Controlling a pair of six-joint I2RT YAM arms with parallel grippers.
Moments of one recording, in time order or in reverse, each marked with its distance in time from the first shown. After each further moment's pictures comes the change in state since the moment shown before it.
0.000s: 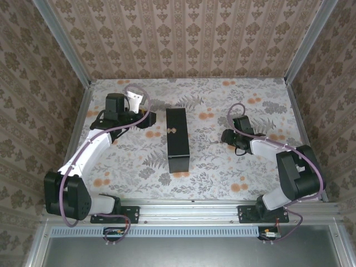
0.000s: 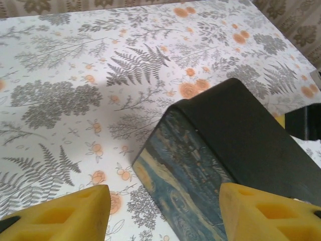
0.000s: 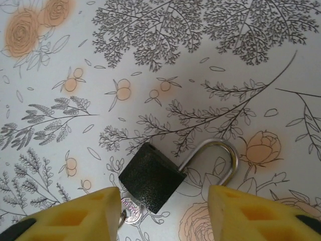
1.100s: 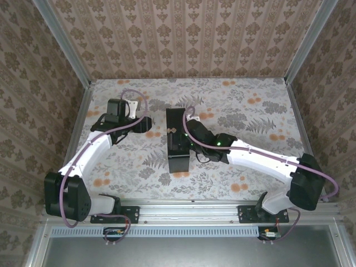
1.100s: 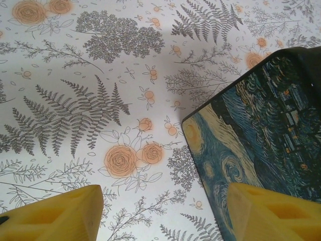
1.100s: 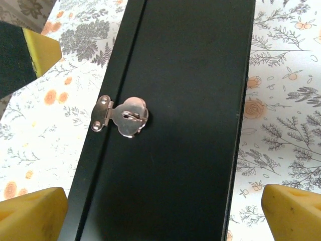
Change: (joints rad) left arm 0.004 -0.010 -0.043 -0.112 -0.205 -0.108; right arm 0.696 -0.051 0.433 -0.293 0.235 0.159
